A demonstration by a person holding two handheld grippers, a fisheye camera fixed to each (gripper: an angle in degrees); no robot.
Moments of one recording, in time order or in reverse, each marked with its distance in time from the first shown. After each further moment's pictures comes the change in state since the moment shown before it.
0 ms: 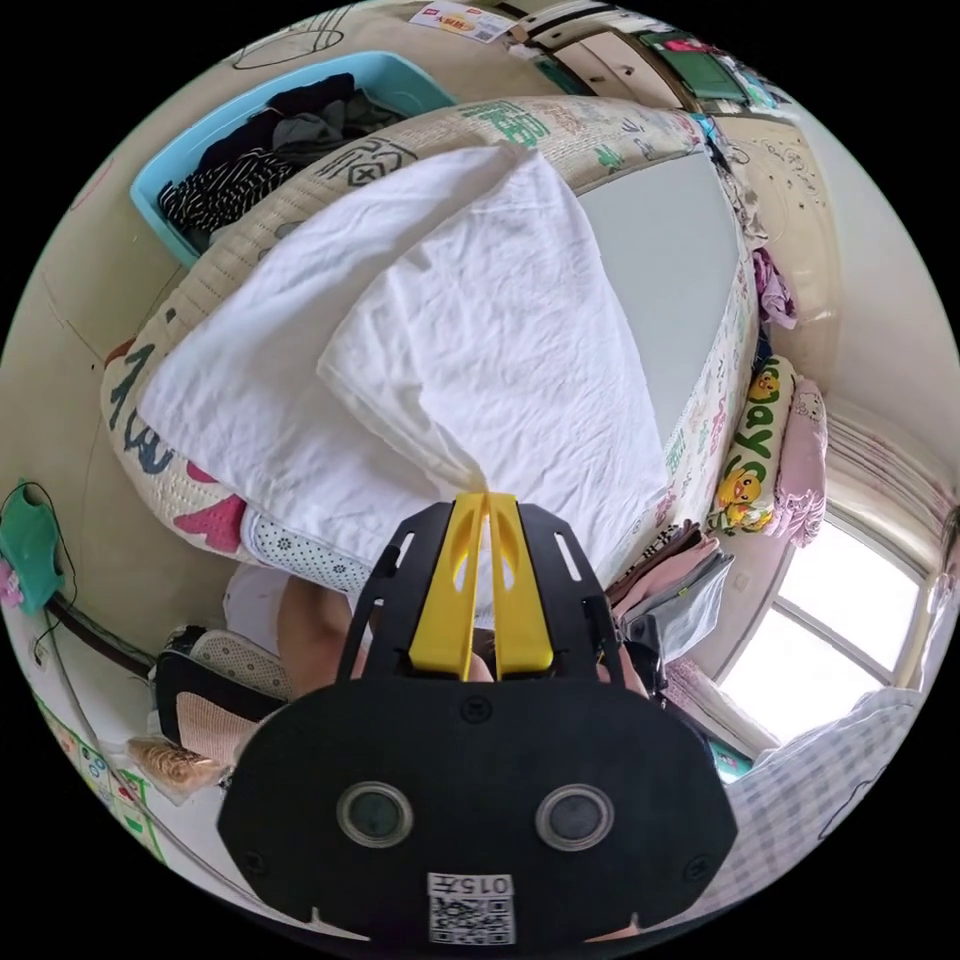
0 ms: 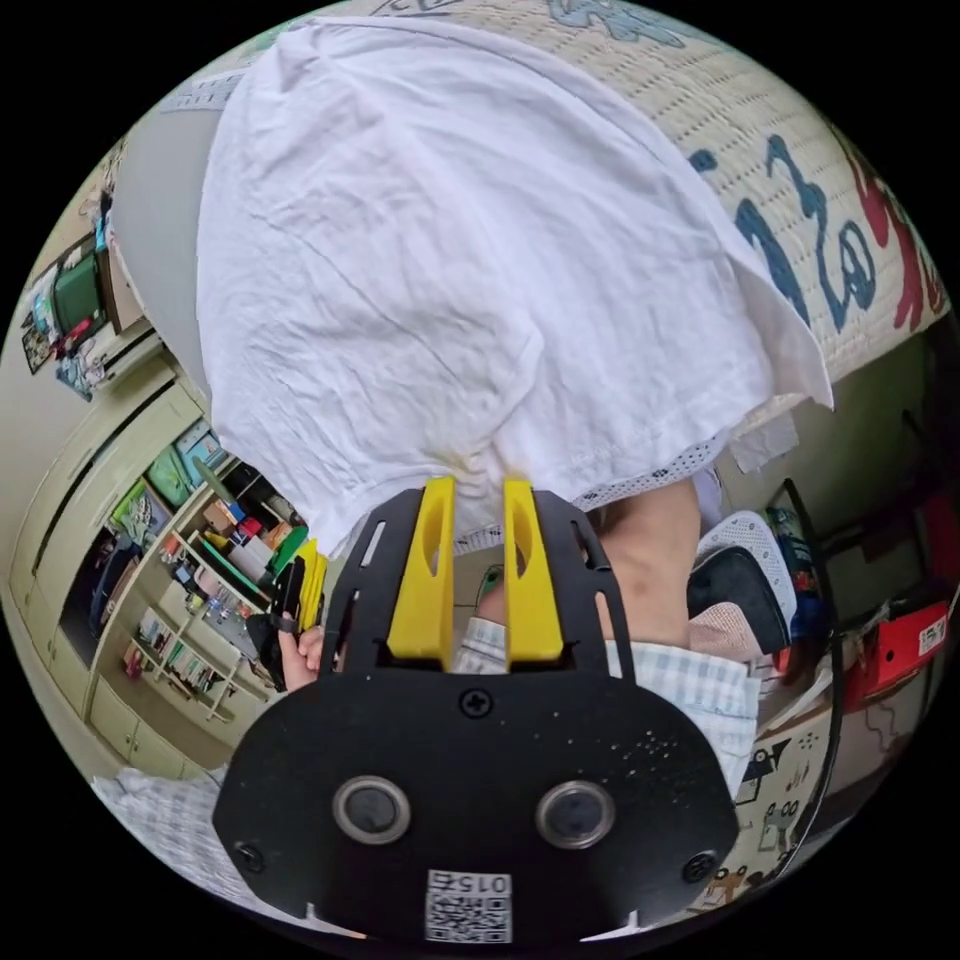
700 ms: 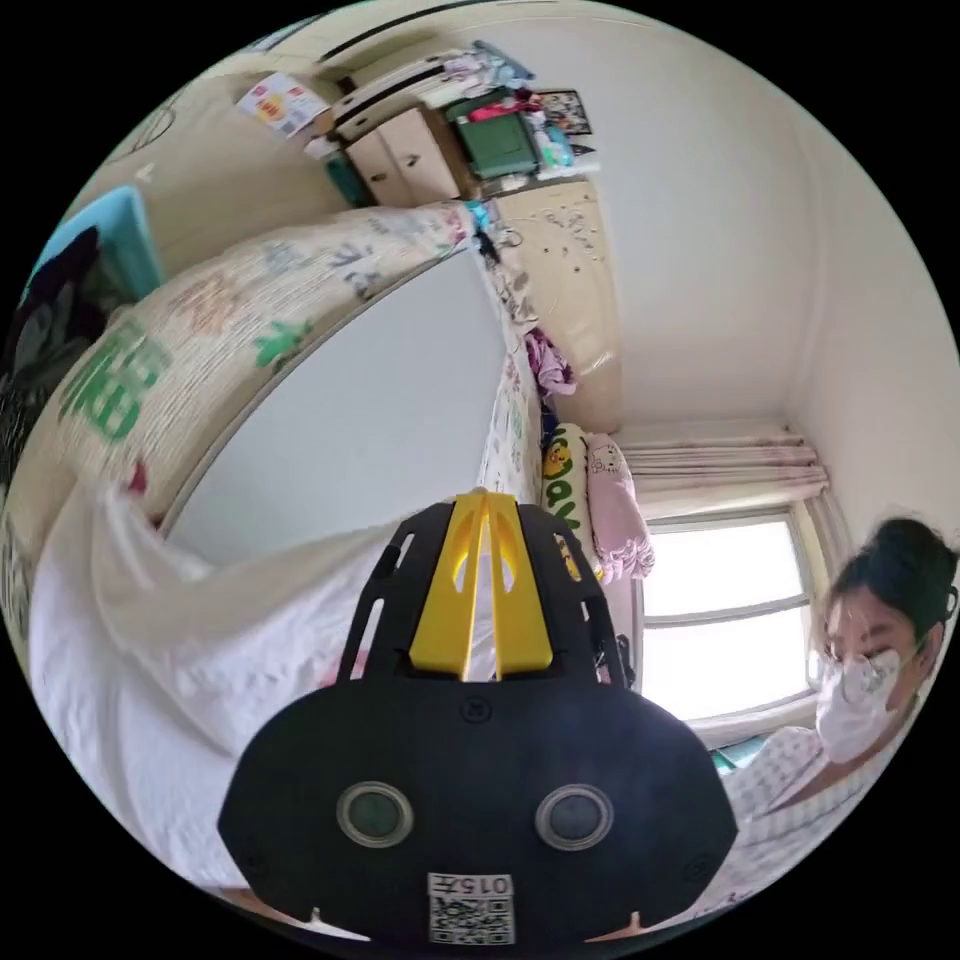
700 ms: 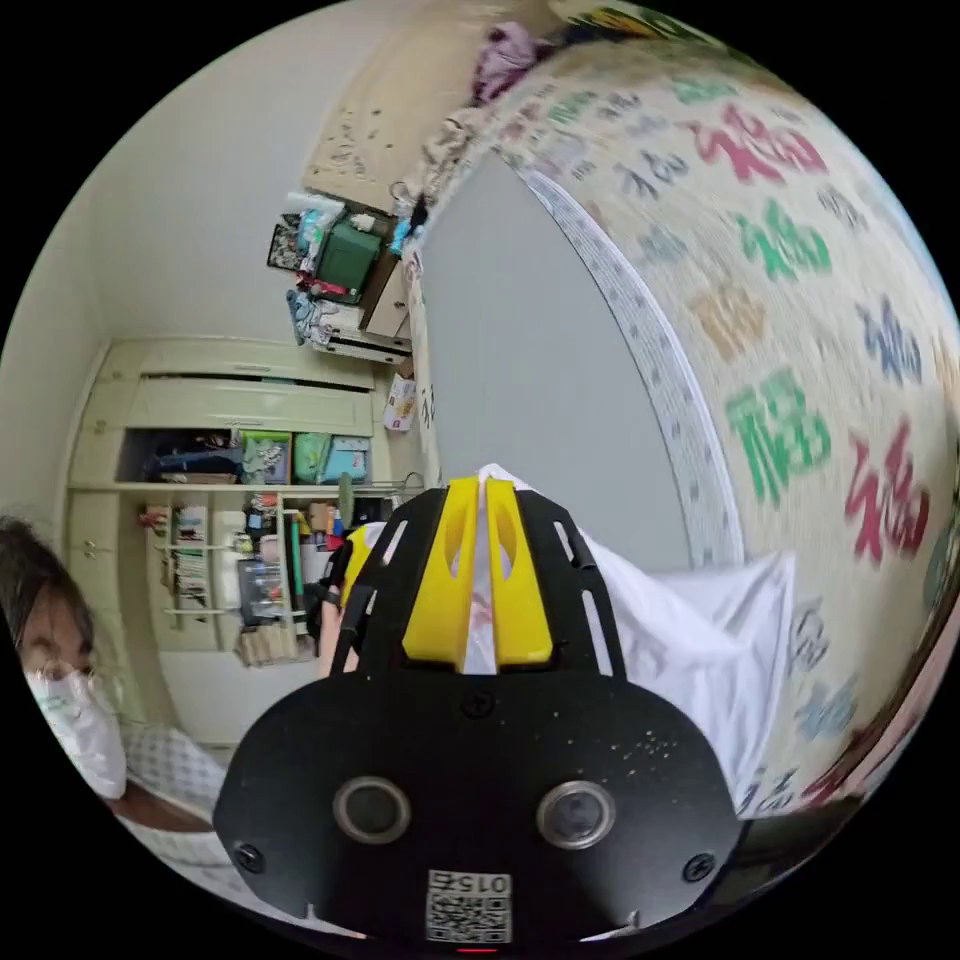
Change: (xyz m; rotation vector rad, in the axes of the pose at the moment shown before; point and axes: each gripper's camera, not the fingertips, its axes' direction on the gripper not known) left arm 0.221 -0.175 -0.001 0.378 0.537 0.389; right arm -0.309 -0.073 -0.149 0.470 -0.178 -0.690
